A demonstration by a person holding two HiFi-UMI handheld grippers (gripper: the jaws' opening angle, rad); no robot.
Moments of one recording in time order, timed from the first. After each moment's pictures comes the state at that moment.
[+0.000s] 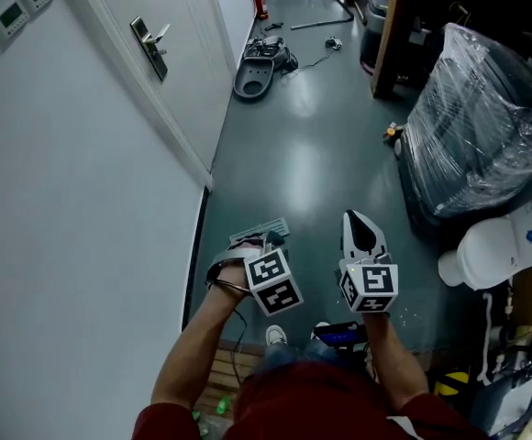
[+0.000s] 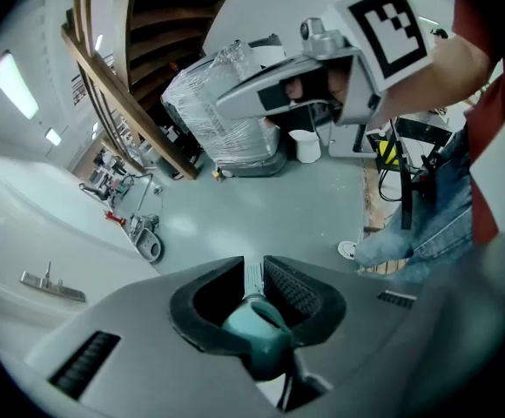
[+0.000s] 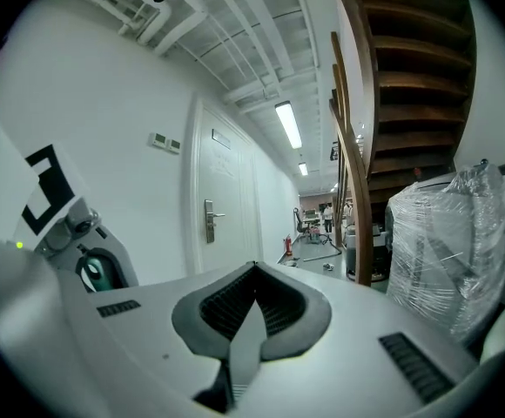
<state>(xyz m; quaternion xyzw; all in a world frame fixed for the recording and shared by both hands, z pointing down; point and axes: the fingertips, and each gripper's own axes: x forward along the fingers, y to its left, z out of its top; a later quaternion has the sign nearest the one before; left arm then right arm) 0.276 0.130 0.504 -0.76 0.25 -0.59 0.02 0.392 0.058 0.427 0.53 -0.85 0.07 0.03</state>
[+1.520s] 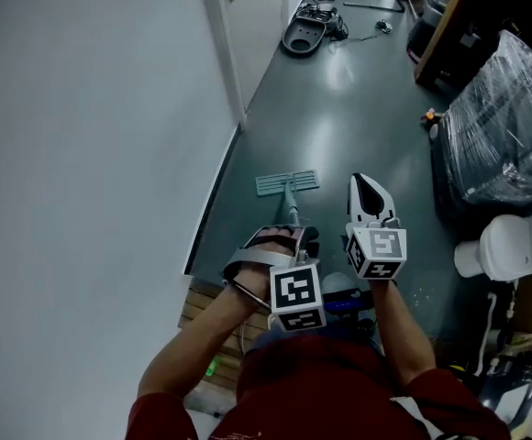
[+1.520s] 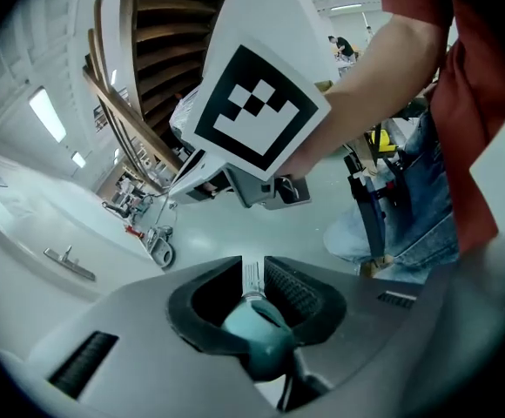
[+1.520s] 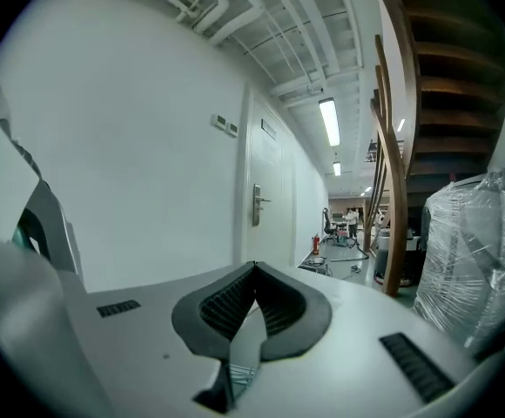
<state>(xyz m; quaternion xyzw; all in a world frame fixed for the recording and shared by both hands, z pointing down) 0.170 0.363 0.588 -0.78 0.30 -0.54 0.11 0.196 0.226 0.536 0.46 -0.89 0.02 0.07</state>
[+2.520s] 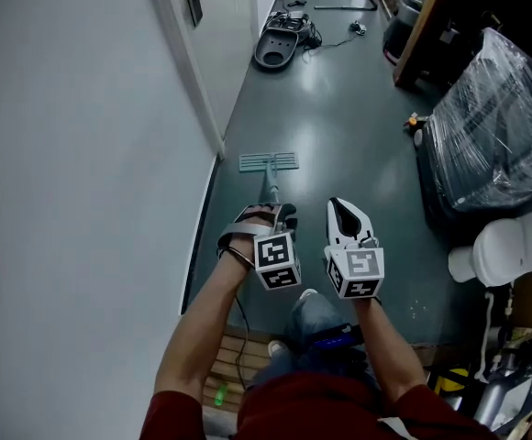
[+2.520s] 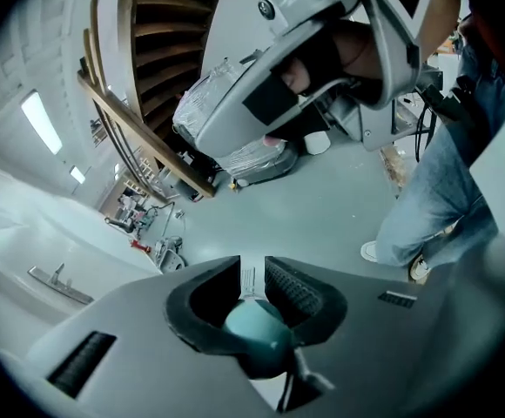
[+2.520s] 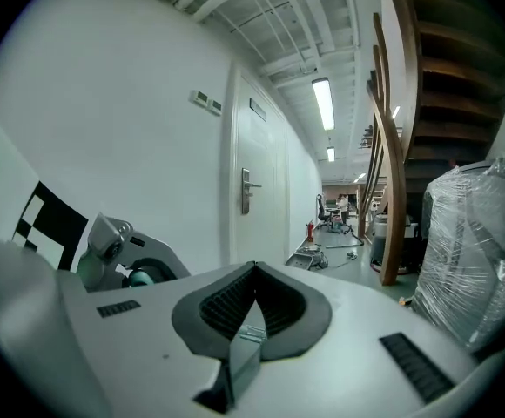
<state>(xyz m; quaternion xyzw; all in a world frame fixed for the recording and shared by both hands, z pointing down) 0.114 0.131 0.650 -0.78 0.29 -0.54 0.16 0.169 0.103 0.561 0.47 -0.87 0.06 0.10</state>
